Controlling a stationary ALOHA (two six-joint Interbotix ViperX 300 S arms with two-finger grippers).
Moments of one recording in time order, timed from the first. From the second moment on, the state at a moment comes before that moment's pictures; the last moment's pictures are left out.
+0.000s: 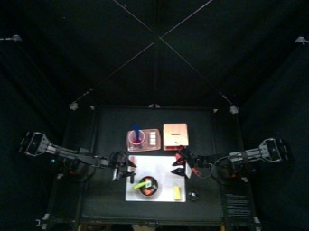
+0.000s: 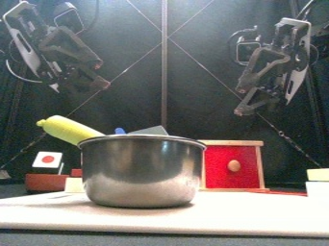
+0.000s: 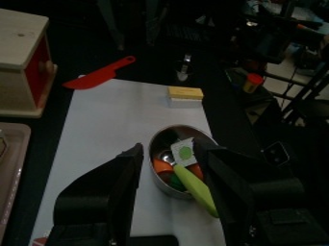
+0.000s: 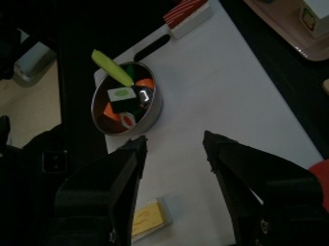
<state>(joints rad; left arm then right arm) -0.13 -0.42 1.11 -0.03 -0.41 -0.19 0.07 -0.44 1.02 0.44 -0.03 0.14</state>
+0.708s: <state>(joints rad) -0.12 -0.44 1.12 -0.02 -0.41 -0.19 0.06 -0.43 1.02 0.44 -0.03 0.14</state>
